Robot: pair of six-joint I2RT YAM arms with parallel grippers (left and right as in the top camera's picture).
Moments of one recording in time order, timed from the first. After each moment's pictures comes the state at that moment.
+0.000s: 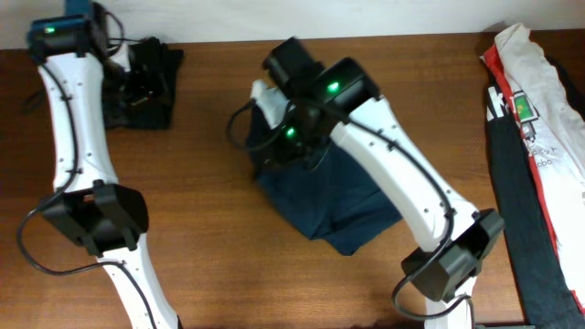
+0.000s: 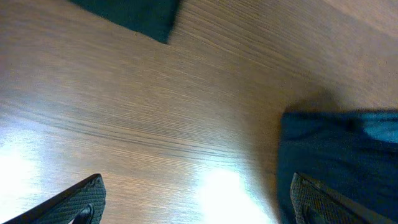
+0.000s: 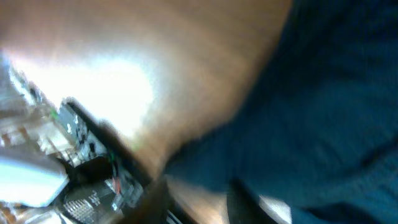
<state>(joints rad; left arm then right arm) 0.16 2.29 2.56 -1.68 0.16 -0.21 0.65 2.03 2.23 -1.47 -0.42 0.15</state>
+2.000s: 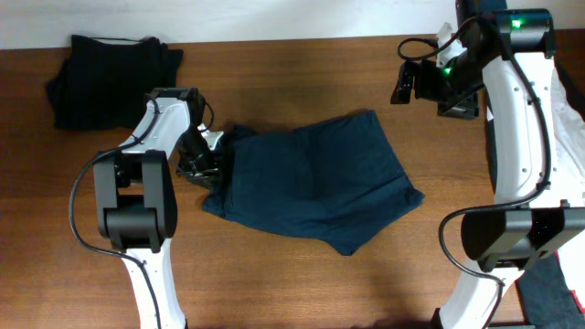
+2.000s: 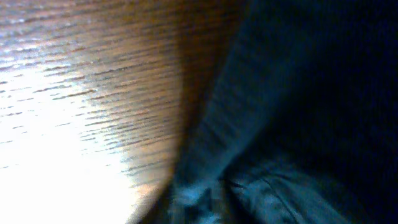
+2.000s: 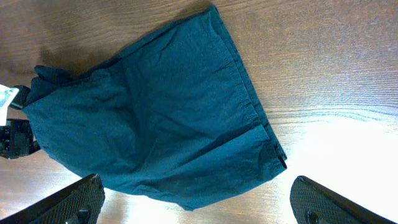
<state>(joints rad) -0.06 2.28 1.71 -1.30 0.23 0.05 -0.01 2.03 2.30 -1.63 -0.25 0.19</state>
